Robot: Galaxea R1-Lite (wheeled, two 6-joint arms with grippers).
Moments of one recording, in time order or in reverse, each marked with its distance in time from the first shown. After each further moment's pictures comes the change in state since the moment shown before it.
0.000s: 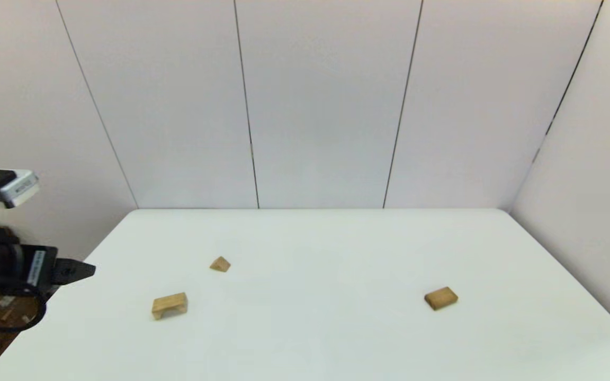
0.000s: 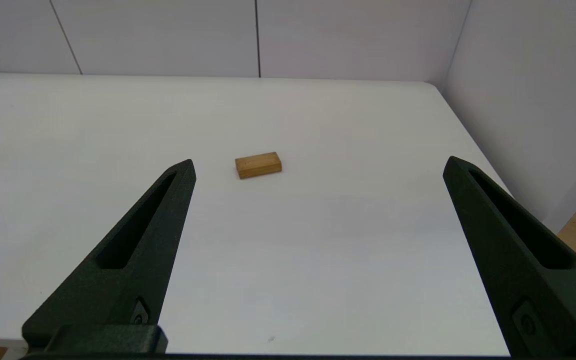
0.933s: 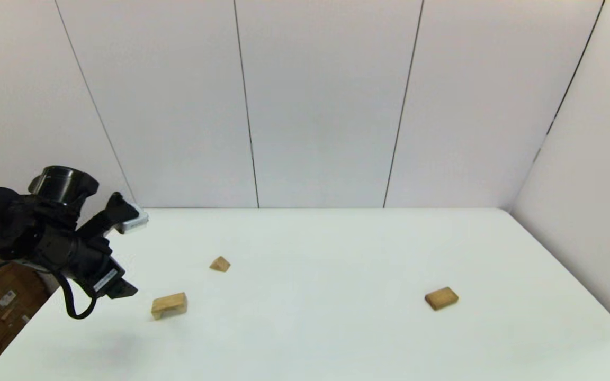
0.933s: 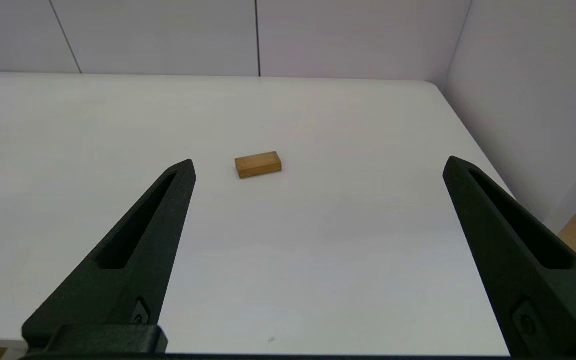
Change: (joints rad) left arm 0.046 0.464 -0.056 -0.197 -0.099 0.682; right arm 0.000 0.000 0.000 0.000 0.000 0.000
